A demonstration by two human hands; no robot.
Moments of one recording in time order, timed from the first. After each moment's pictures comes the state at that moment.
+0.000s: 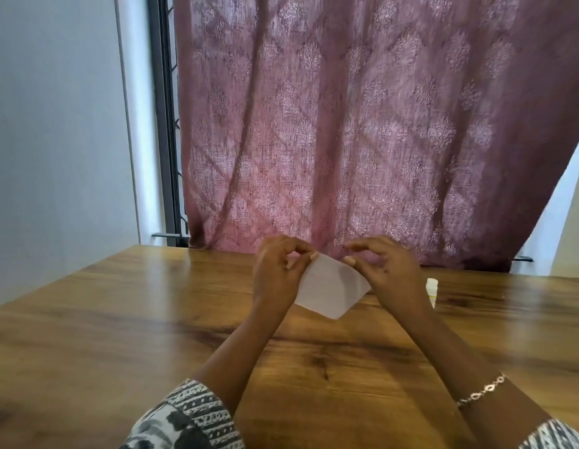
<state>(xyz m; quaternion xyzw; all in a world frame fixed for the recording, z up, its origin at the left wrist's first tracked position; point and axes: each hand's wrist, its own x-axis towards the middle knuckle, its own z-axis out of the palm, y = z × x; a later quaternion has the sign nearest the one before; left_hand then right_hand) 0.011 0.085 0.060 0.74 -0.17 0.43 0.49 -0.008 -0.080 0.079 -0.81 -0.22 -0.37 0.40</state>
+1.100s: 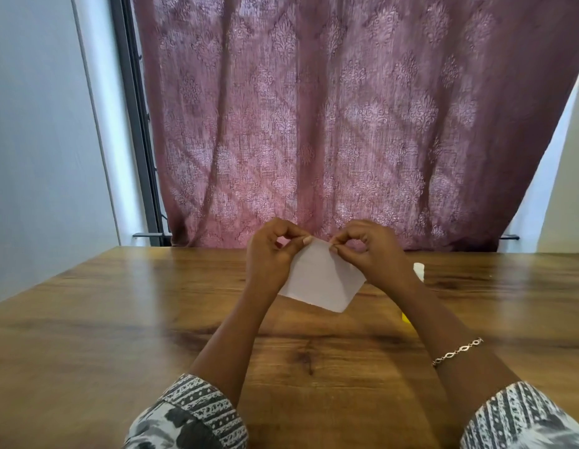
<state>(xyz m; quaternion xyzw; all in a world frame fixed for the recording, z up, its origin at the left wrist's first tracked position) 0.034 0.067 0.066 0.71 -0.23 0.37 0.55 0.020 -0.096 0.084 -0.83 -0.27 -0.34 0.34</state>
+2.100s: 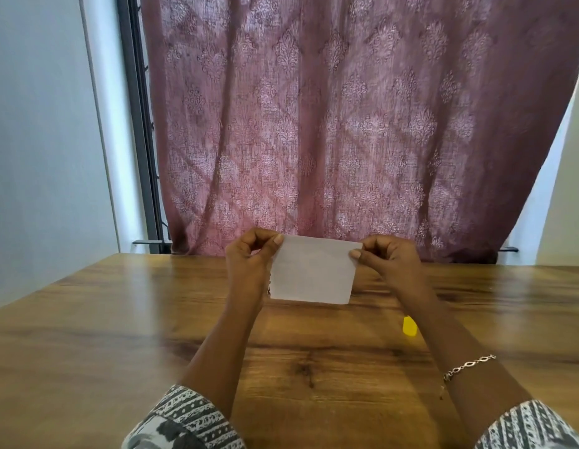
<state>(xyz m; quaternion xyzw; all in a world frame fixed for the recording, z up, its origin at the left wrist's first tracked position) 0.032 0.087 0.066 0.60 -0.18 0.34 0.70 0.033 -0.117 0.071 -0.74 -0.22 -0.27 0.58</state>
